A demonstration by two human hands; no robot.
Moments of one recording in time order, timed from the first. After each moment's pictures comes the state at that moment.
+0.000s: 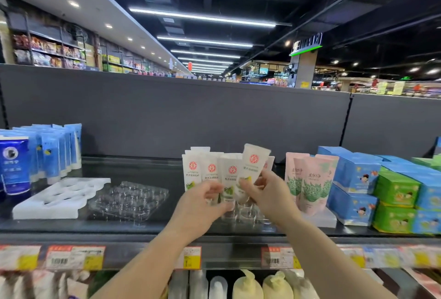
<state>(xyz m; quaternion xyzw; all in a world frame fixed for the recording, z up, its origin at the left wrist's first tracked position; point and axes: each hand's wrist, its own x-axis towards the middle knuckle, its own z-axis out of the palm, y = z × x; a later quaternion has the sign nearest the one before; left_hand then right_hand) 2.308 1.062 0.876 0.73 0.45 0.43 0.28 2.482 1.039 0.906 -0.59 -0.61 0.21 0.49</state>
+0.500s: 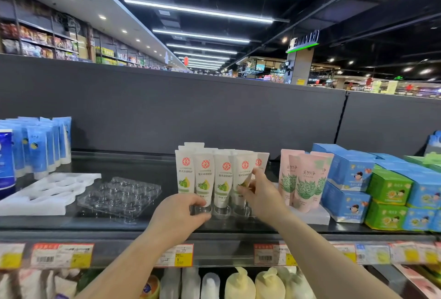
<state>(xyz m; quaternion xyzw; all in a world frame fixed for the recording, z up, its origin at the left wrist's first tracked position) 2.288 1.070 0.857 0.78 0.52 0.32 0.15 2.502 1.068 0.879 -0.65 -0.64 0.16 0.39</state>
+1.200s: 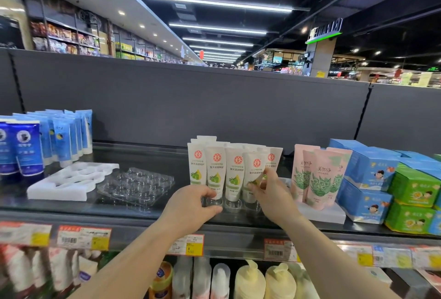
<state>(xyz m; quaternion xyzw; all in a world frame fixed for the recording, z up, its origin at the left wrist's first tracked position) 2.291 1.068 0.859 0.77 0.53 0.31 0.18 2.501 1.071 0.870 -0.67 -0.63 0.15 0.37</state>
